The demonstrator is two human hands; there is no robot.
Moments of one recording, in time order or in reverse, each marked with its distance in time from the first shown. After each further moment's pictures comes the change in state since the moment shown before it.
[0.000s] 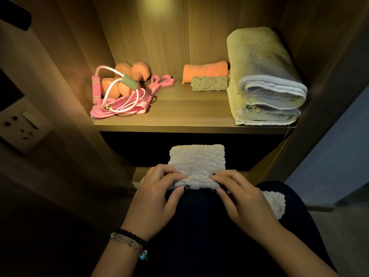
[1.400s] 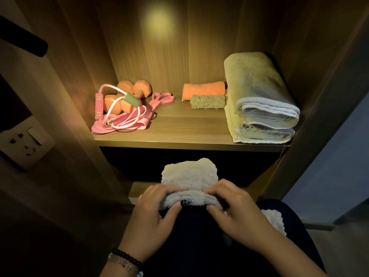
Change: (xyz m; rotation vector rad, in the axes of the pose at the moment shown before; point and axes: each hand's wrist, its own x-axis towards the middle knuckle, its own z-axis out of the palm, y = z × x) left_hand 0.000 -0.001 -0.001 -0.149 0.067 -0.069; right_hand 0.027 -0.007 -0.010 0.168 -0.200 0.092
